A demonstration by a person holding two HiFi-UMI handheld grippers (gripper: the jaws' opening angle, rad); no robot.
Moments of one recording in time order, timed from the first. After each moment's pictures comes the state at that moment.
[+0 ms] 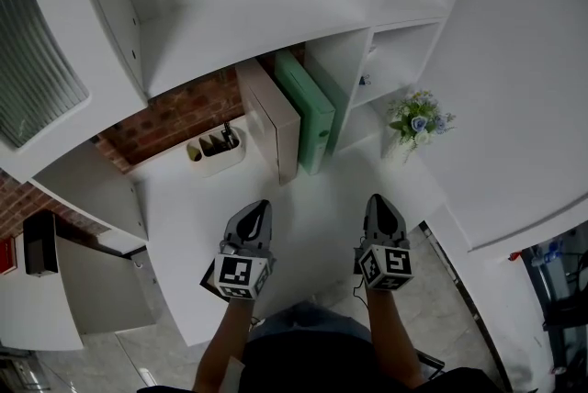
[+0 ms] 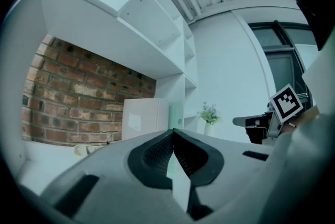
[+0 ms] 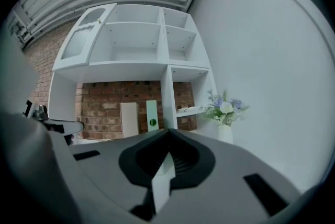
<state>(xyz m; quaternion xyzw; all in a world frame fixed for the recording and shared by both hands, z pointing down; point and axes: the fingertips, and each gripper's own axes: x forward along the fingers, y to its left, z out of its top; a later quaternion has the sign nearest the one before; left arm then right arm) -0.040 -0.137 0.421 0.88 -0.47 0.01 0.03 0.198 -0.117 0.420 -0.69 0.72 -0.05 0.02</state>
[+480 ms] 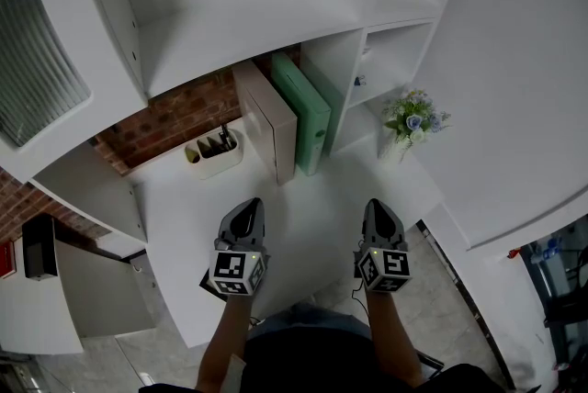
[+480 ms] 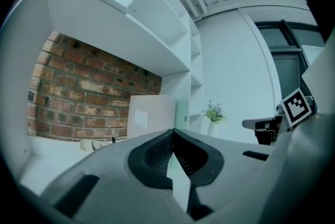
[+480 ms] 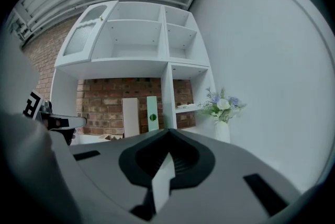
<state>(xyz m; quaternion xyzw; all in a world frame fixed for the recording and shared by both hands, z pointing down) -0.052 -0.144 0.423 0.87 -0.48 0.01 0.05 0.200 -0.104 0.429 -0.69 0.72 -0.05 0.00</state>
